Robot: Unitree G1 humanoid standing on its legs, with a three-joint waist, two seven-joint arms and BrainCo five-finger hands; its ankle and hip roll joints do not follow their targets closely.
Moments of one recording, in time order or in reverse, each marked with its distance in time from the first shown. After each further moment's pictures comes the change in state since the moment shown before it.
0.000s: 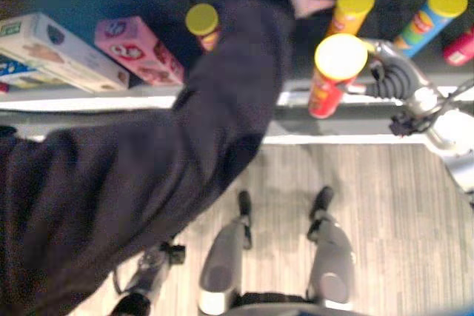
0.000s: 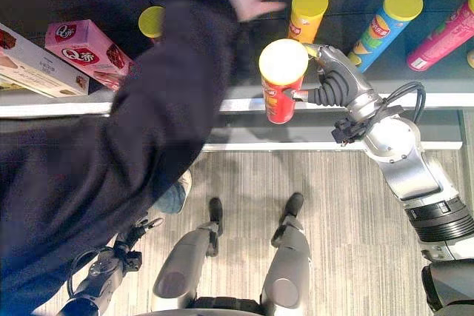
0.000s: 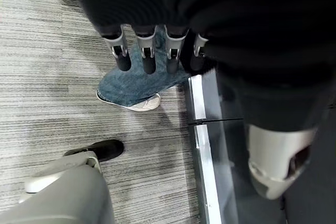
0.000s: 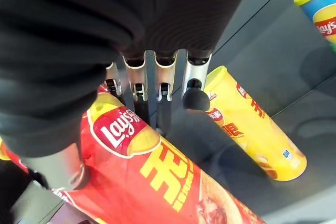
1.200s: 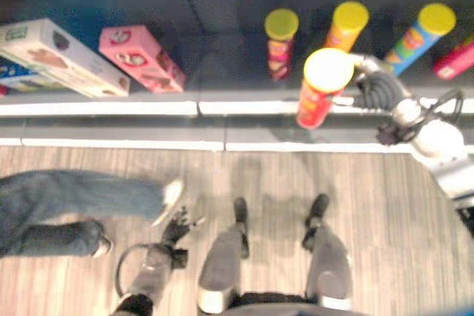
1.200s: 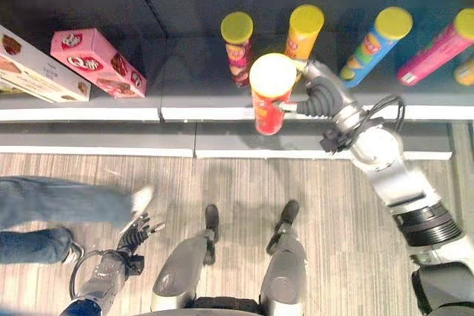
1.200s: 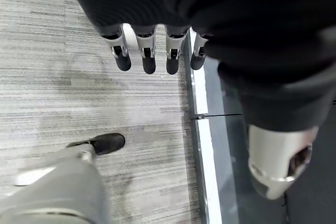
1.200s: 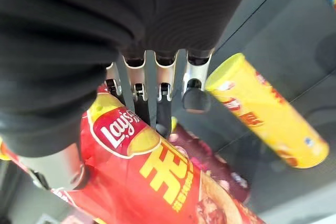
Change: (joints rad) left arm 0.026 -0.021 0.017 0.088 0.031 0.006 0.016; right arm 0.075 0.122 0.070 -0.045 0.000 -0.015 0.022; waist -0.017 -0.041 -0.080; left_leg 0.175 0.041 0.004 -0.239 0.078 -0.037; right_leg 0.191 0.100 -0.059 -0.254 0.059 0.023
